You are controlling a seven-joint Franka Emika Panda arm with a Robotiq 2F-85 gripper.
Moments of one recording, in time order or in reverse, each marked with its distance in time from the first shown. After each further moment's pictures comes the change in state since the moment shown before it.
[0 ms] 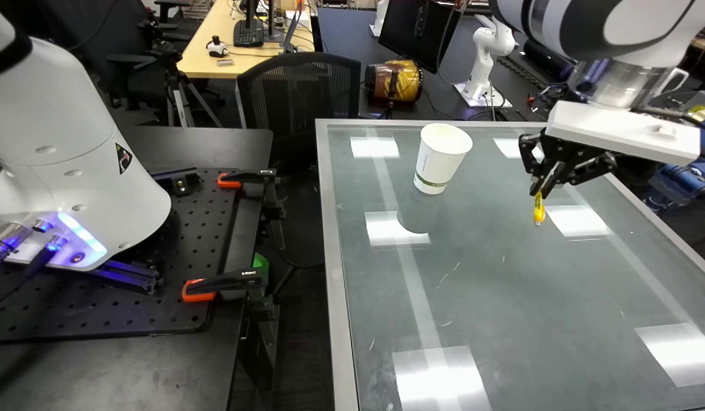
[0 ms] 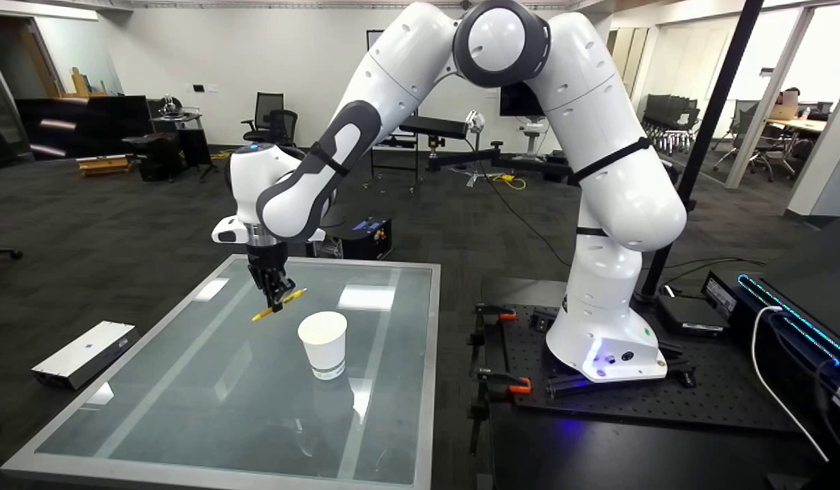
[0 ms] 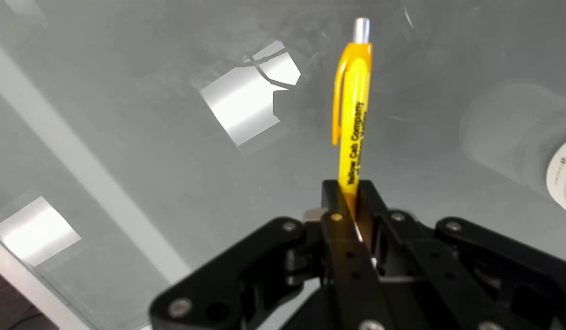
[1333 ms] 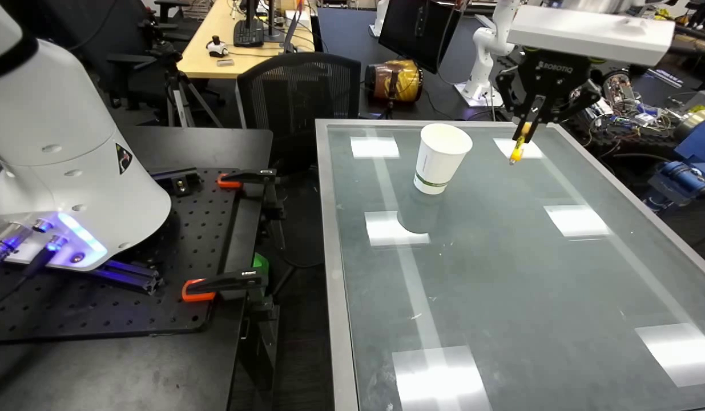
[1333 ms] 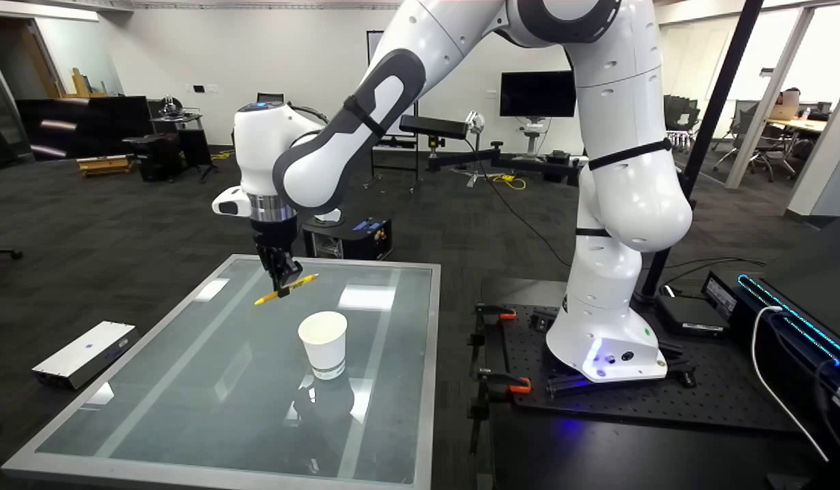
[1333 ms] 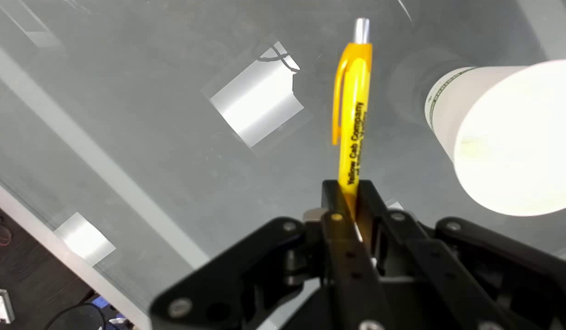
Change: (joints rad) arm 0.083 -0.268 -0.005 -0.208 -0.008 -0.037 0.209
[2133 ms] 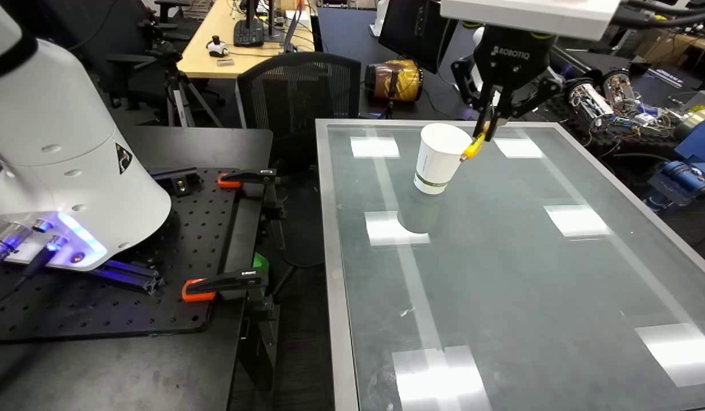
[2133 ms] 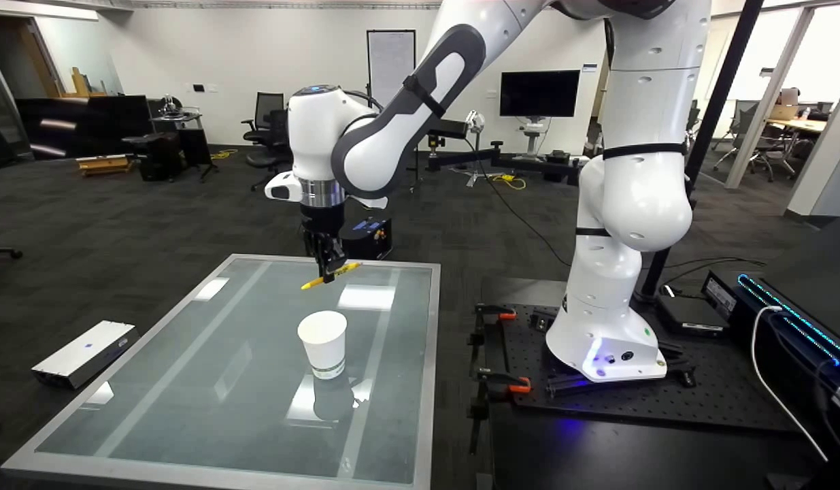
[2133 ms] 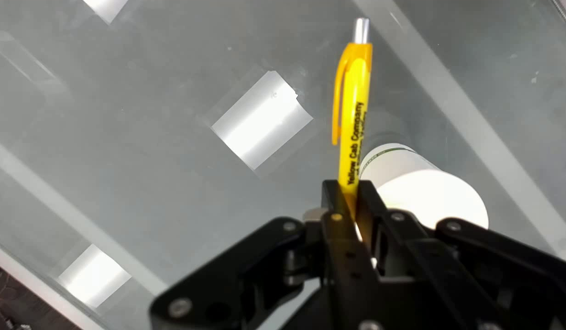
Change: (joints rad) arm -0.002 -0.252 -0.032 -0.290 0.001 0.022 0.057
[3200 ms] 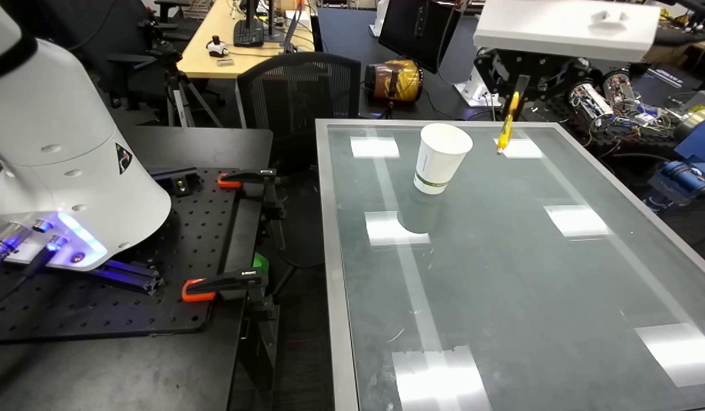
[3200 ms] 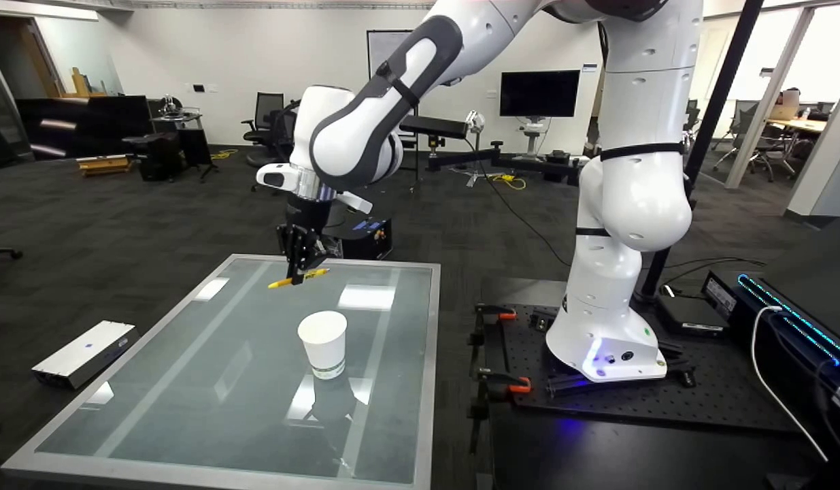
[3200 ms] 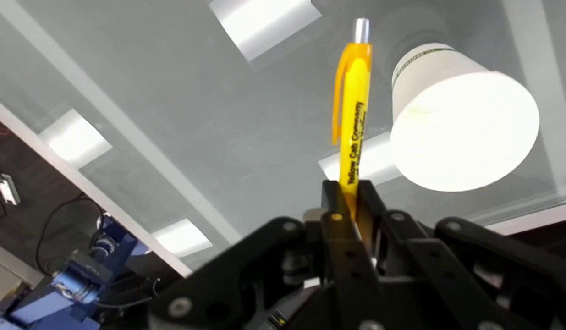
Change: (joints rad) arm -0.007 0.038 0.020 0.015 0.432 0.201 -0.539
